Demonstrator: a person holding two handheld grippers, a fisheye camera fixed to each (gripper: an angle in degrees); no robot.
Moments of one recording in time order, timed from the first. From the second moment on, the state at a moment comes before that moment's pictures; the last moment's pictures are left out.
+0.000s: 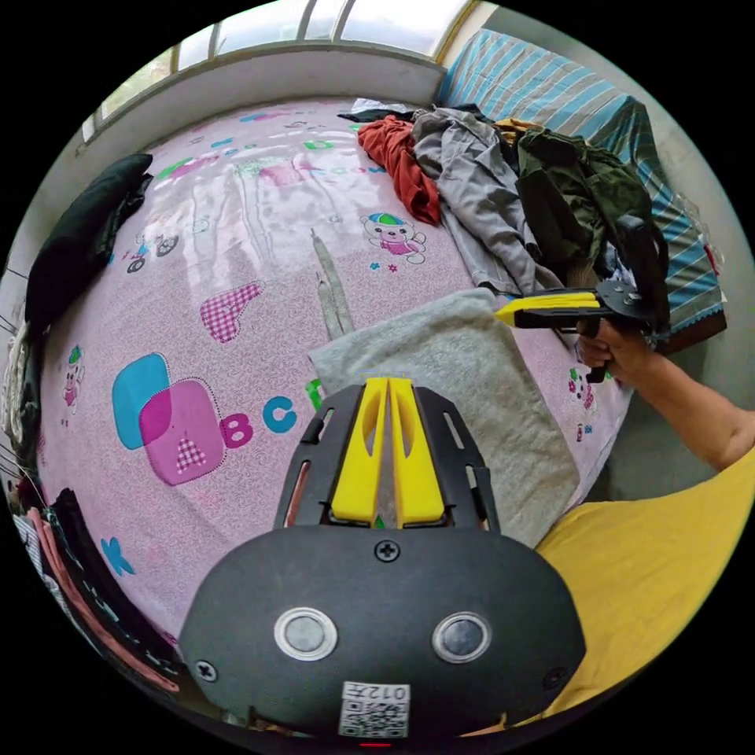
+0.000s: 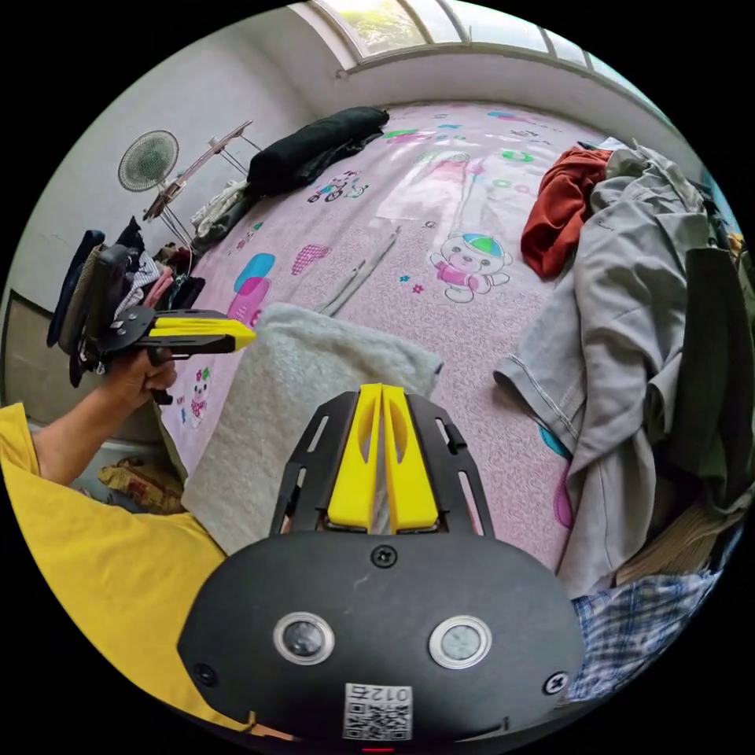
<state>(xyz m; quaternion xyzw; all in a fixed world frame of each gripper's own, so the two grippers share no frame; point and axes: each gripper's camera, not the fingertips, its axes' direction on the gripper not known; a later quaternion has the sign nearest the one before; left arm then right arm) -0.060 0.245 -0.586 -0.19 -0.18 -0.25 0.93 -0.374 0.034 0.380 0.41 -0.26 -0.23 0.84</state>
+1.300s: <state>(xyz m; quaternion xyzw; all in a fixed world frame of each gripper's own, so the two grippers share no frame) 0.208 0.239 -0.641 -0.31 -0.18 -0.28 0.89 -0.477 0.189 0.537 0.33 -0.17 -0.32 0.87</state>
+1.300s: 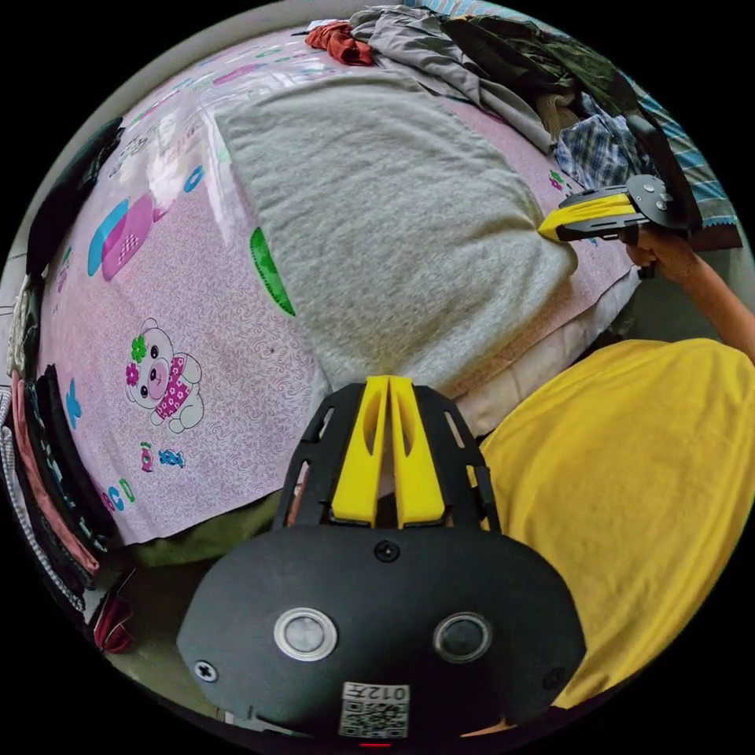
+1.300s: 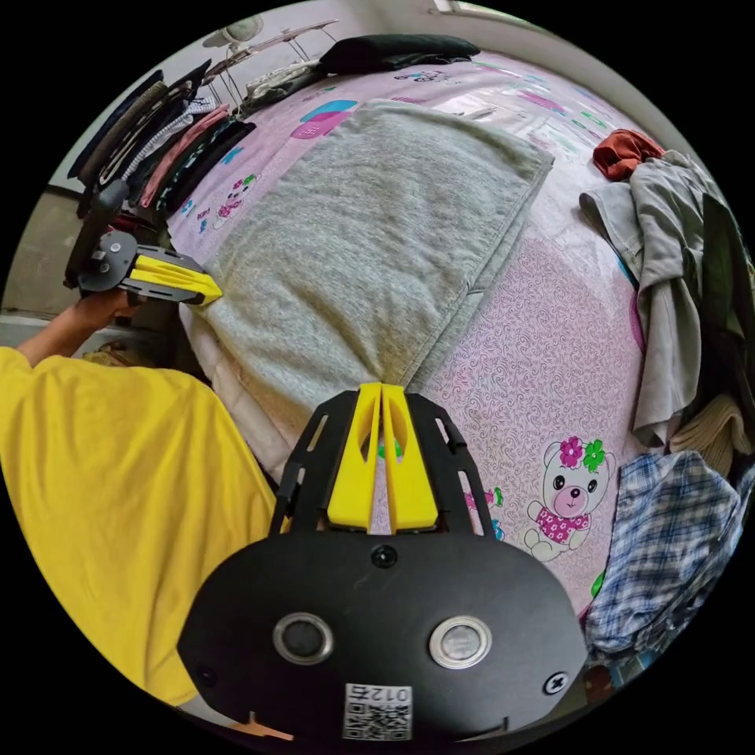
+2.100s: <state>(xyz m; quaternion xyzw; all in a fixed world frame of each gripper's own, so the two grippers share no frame) 0.291 0.229 -0.742 -0.29 -0.24 -0.32 0.87 -0.504 0.280 0.580 0.38 -0.12 -0.44 0.80</state>
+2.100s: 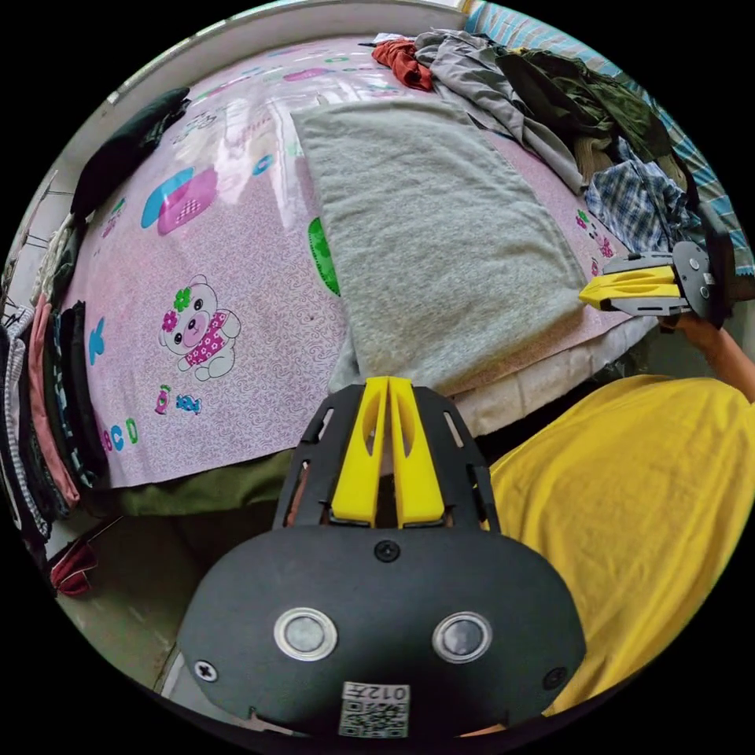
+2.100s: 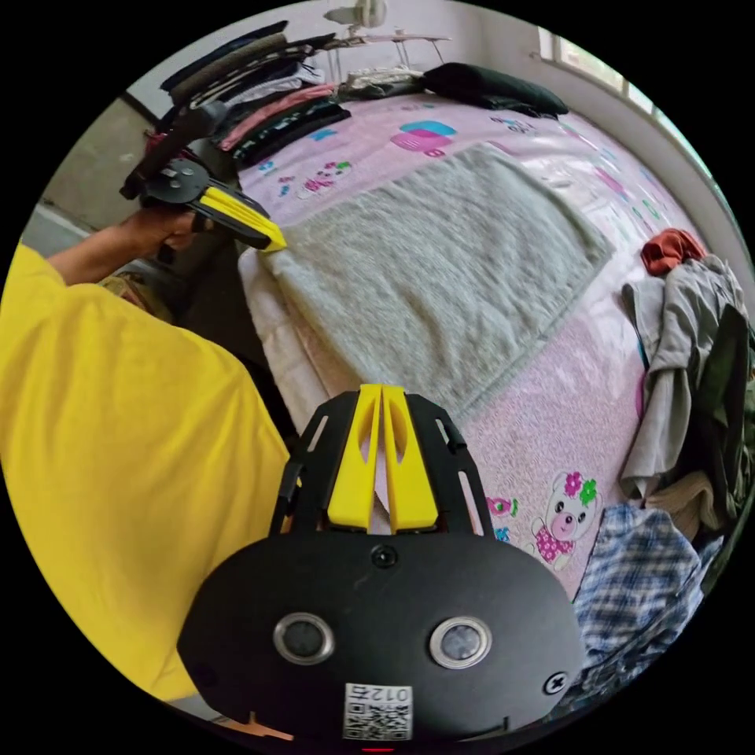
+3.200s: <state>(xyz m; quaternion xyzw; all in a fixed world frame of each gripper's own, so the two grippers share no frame) 0.337 0.430 -0.899 -0.05 -0.08 -0.60 0.80 -0.272 0.201 0.744 0.24 -0.52 -0.13 0.81</state>
